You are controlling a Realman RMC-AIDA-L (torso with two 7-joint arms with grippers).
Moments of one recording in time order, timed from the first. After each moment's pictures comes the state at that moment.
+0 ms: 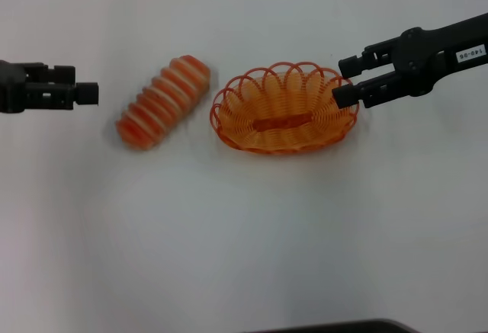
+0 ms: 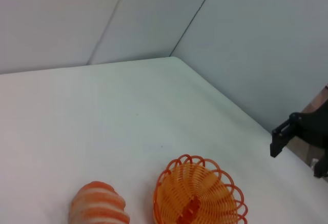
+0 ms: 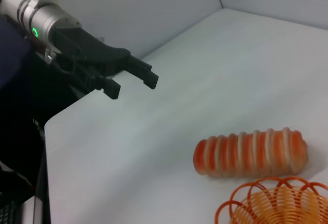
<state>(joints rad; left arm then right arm) -0.52 -1.98 0.69 0.97 2.10 1.82 -2.00 0.59 1.98 -0.73 -0.93 -2.16 -1.85 1.88</state>
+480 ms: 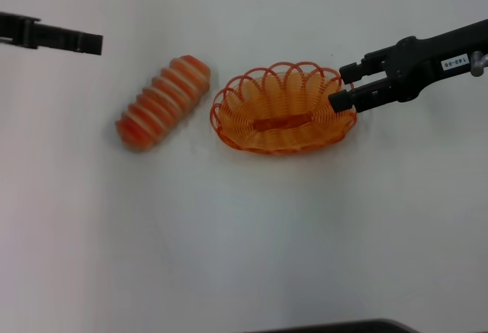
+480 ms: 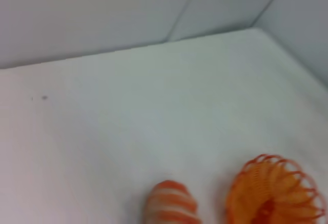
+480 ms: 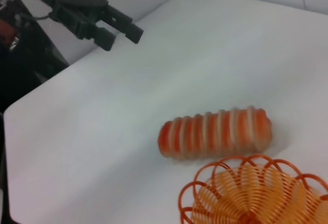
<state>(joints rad) -0.67 -1.99 0.77 1.15 2.31 1.73 -2.36 0.59 2.02 -0.73 -0.93 -2.25 -1.76 1.88</state>
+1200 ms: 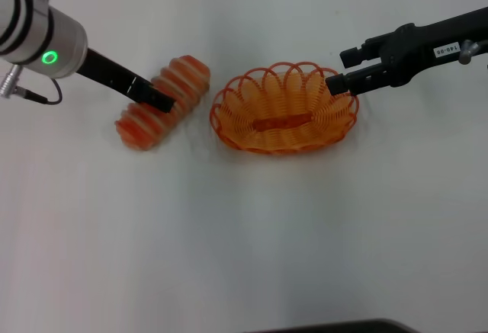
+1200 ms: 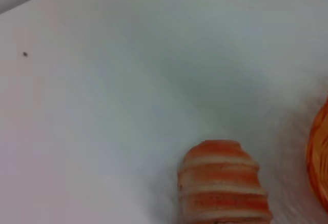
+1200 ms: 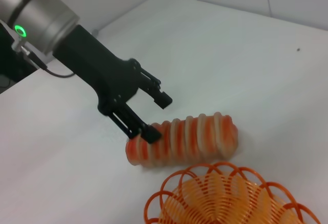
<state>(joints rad) -0.76 -2.17 1.21 1.05 2.67 1.32 -2.48 0.60 2.02 -0.74 -0.93 -2.26 -1.67 1.88</state>
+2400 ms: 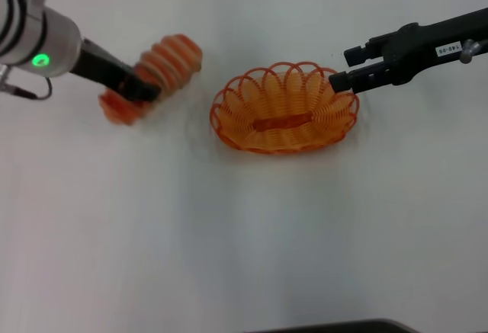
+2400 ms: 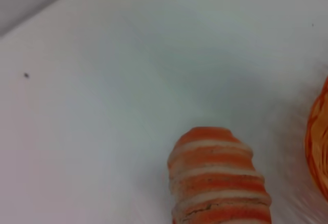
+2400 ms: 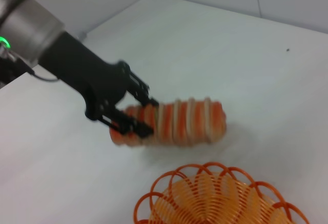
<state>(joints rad) -0.67 -2.16 1.32 1.19 2.66 1.30 -2.45 0.60 2.02 -0.74 -0.92 -2.26 -1.65 1.89</state>
